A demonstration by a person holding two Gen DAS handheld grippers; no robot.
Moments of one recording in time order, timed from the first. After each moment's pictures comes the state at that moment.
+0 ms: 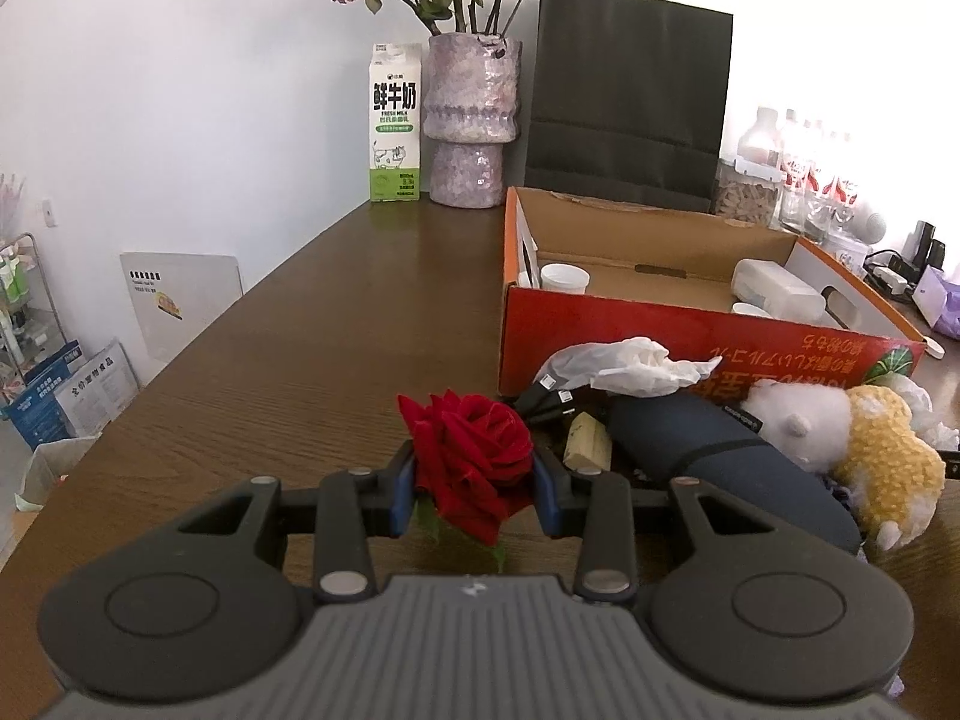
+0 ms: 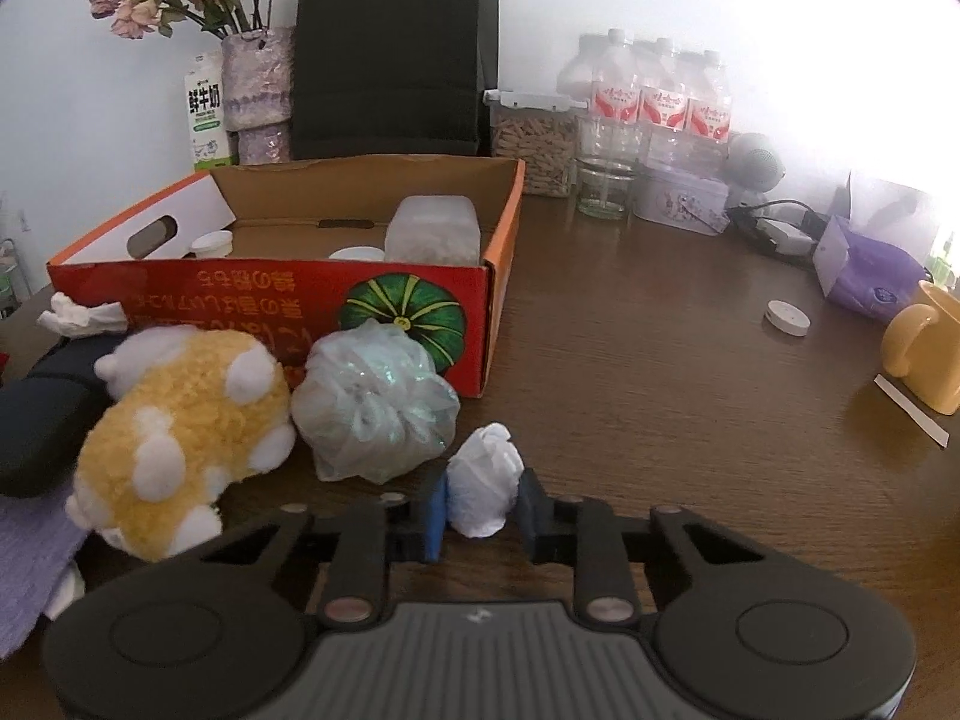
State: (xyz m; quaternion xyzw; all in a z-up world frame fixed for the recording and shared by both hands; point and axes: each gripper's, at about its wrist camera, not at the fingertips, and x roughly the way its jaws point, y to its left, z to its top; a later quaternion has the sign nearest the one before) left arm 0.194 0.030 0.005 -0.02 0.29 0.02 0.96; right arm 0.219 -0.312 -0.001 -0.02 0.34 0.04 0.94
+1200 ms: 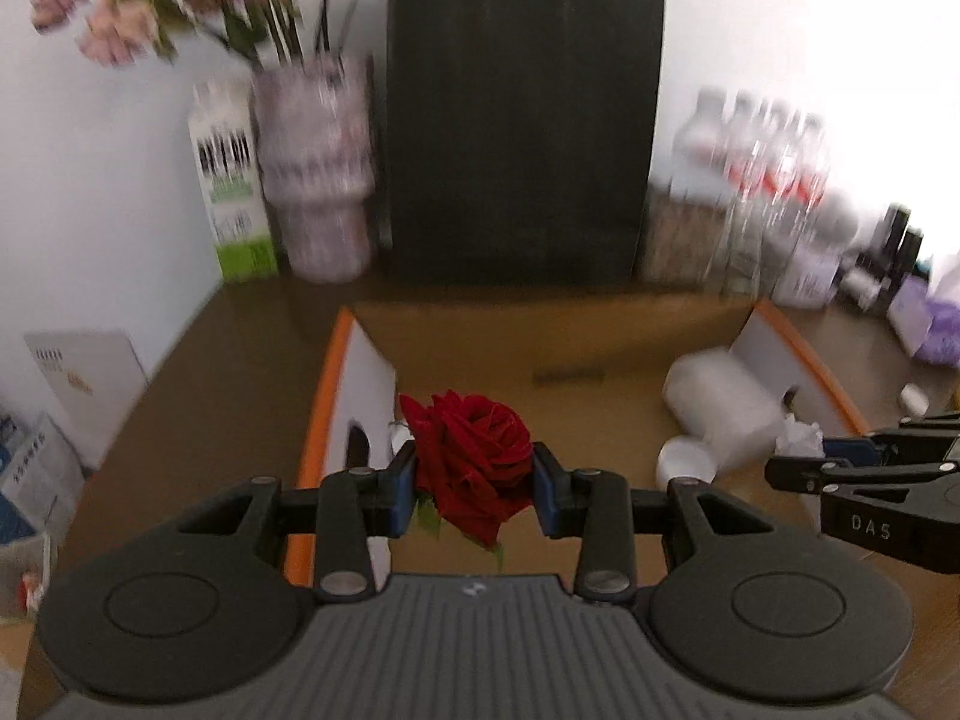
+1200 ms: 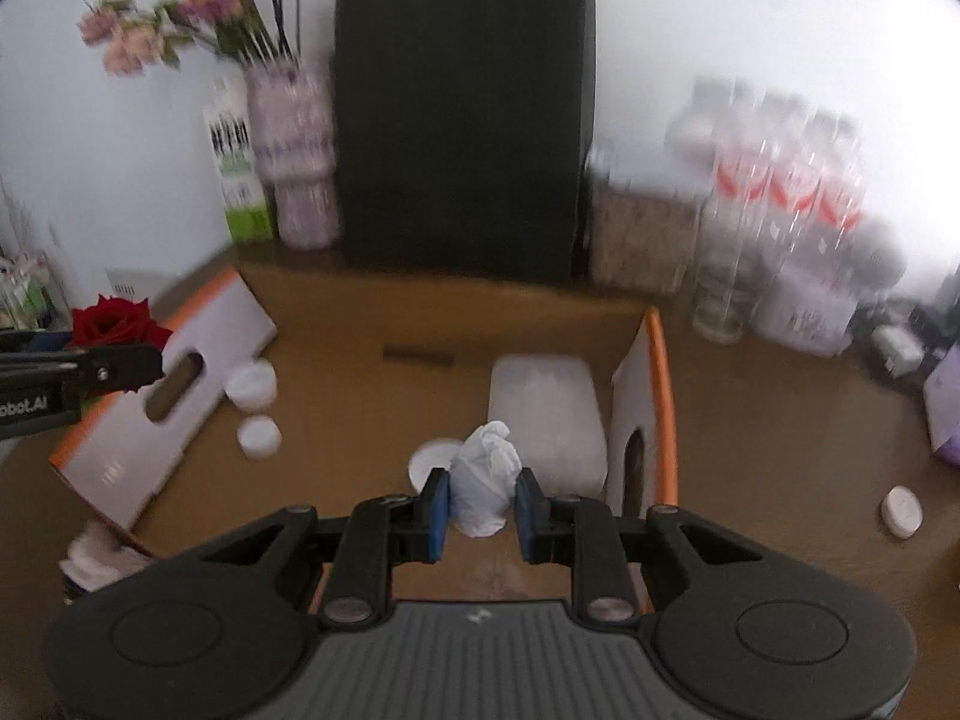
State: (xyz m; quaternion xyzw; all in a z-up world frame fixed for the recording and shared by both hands) left arm 0.368 -0.051 0.062 0.02 0.35 -0.05 0.93; right arm 0.378 -0.251 0.064 -0.02 0.39 0.09 0.92
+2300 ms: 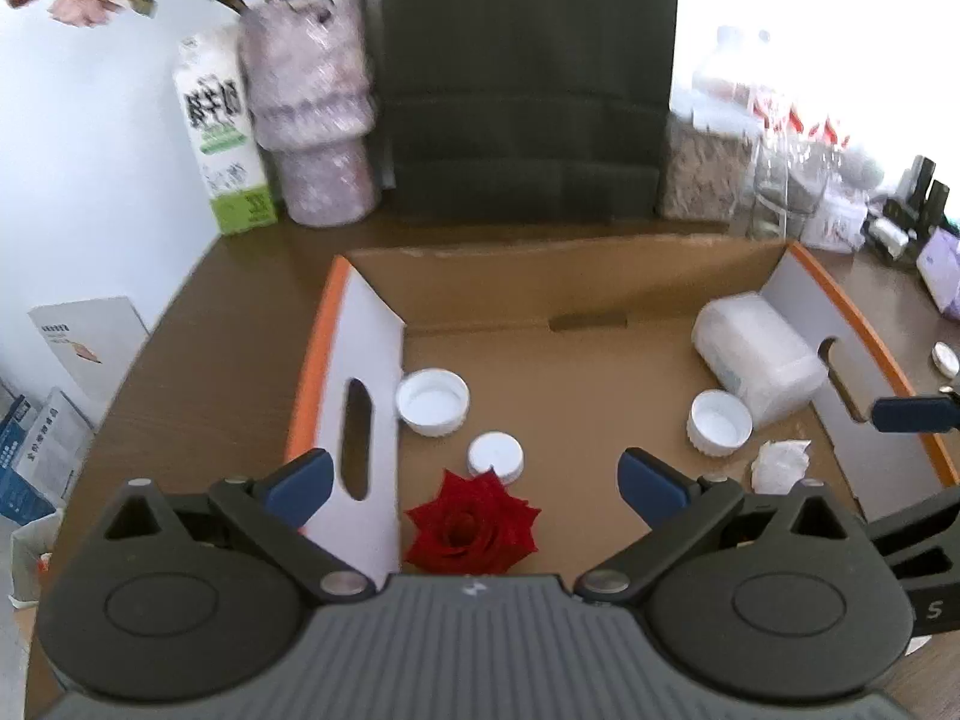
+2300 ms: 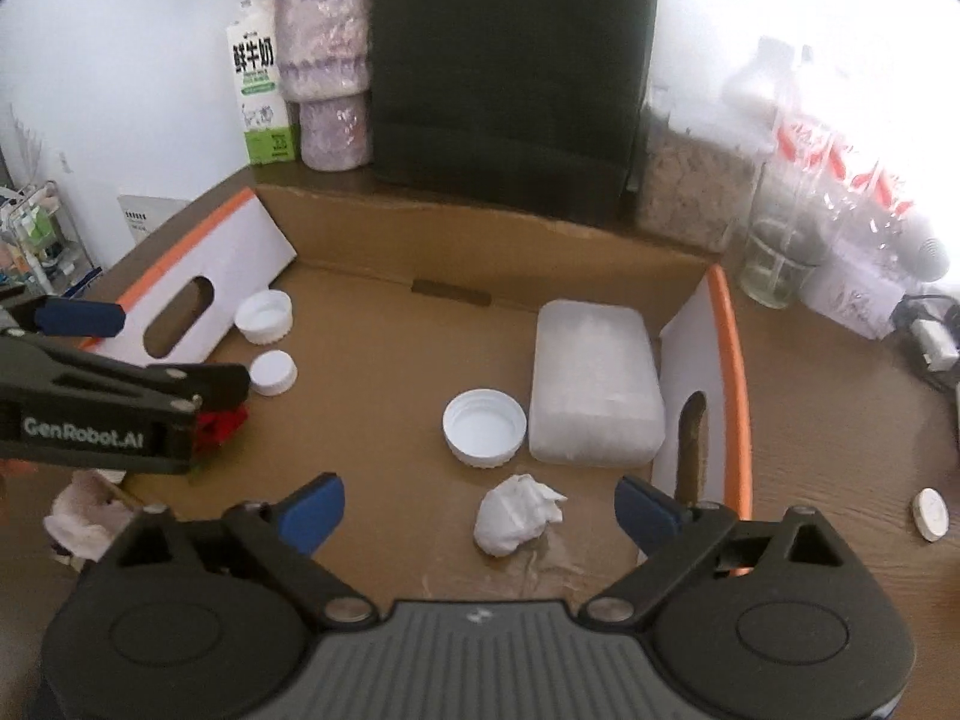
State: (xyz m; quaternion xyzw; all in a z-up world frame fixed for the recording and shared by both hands) left arm 0.376 -0.051 0.056 0.04 0.39 -0.03 0.92; right arm 0.376 -0.230 0.064 -0.05 0.42 0.11 0.90
